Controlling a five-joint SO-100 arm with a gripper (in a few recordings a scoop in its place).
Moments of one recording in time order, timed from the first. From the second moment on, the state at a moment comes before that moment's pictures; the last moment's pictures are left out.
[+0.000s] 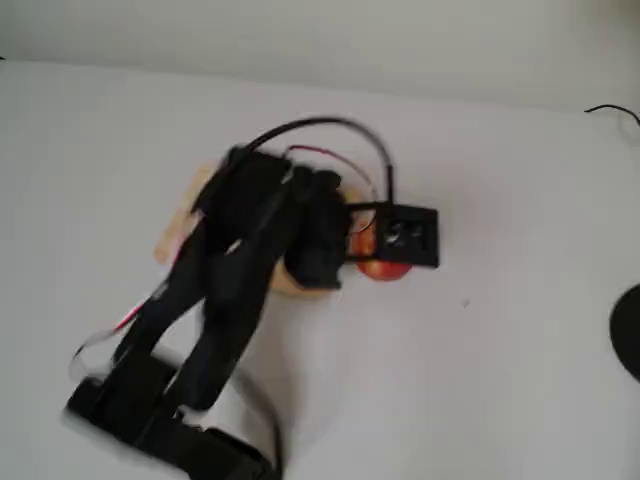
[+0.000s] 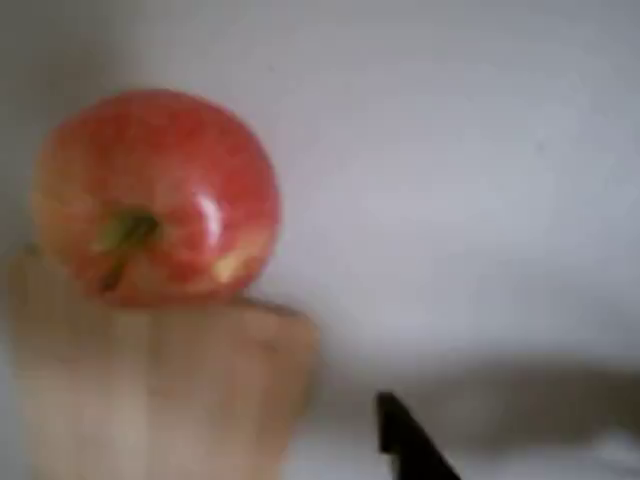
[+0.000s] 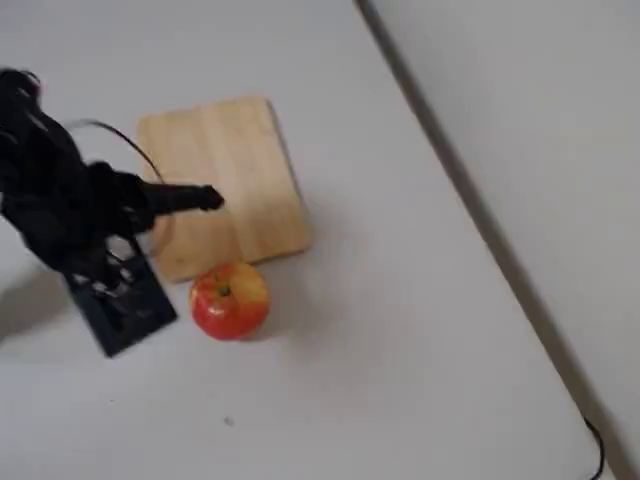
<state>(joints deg) 4.8 83.6 75.9 89.7 -19.2</state>
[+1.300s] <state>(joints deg) 6.7 36.2 21.8 101.6 -21.4</state>
